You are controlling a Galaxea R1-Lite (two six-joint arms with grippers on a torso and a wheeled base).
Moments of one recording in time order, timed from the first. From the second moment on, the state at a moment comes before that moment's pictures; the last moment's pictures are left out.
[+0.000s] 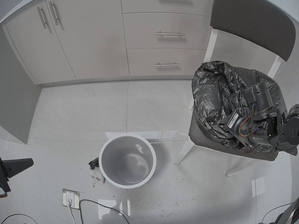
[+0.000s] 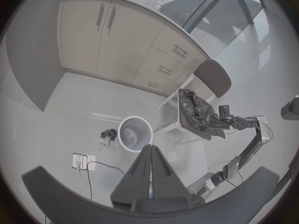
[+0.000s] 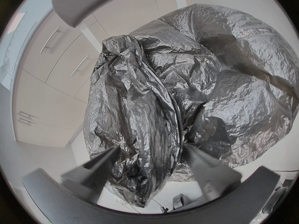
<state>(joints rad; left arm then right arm) -0.34 0.77 -0.76 0.42 -0.17 -0.39 0.52 1.64 -0.97 0.02 -0.42 1.00</state>
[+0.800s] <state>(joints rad) -0.37 0.76 -0.73 0.41 -0.18 -0.39 0.50 1.61 -1.05 -0.08 -0.01 0.84</state>
